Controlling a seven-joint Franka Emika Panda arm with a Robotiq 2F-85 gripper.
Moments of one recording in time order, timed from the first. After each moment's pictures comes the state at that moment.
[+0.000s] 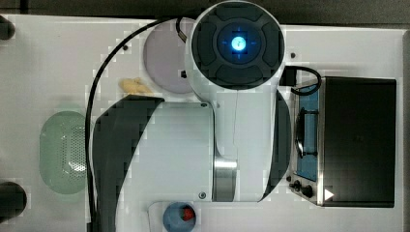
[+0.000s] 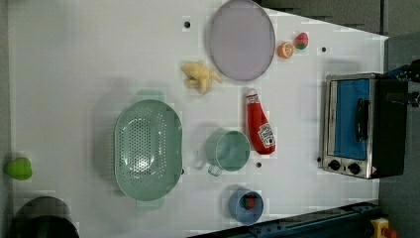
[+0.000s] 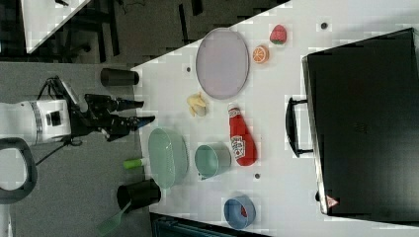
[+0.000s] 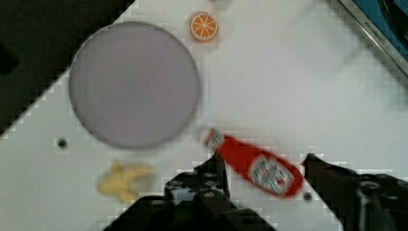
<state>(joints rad) -0.03 -0.02 0.02 -1.76 0.00 0.19 0.00</state>
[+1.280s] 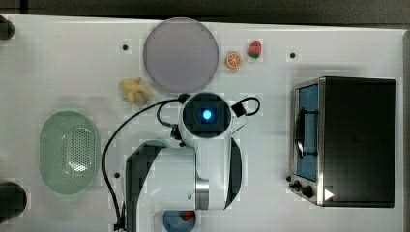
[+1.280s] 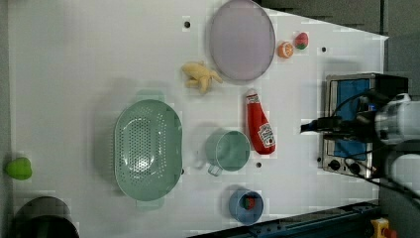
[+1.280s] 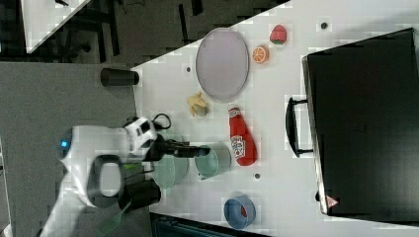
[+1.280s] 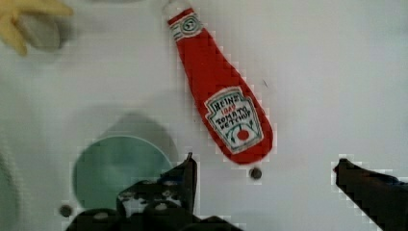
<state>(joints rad) -0.10 -0.07 0.13 -2.31 0.03 0.54 -0.58</state>
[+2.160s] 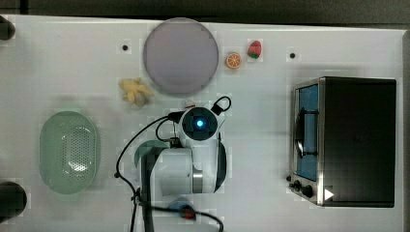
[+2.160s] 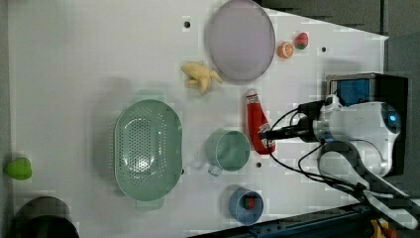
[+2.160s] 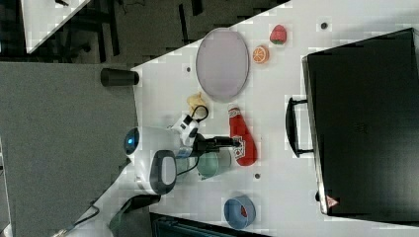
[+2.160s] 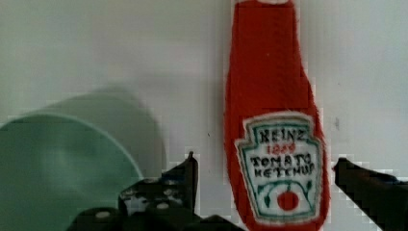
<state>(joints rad) -0.10 0.22 0.16 -2.42 0.02 0.91 -0.89</state>
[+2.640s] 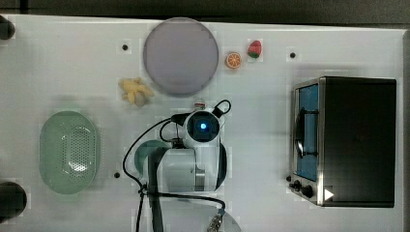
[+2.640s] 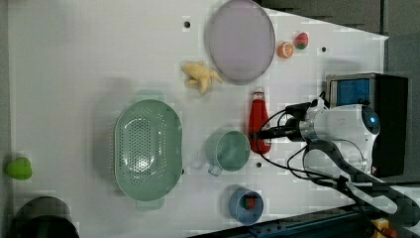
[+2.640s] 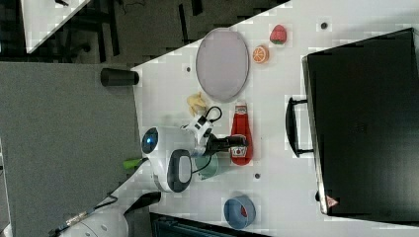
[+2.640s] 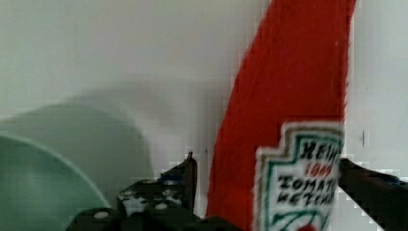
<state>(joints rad) -0.11 0.33 0.16 -2.43 0.03 1.04 -0.90</state>
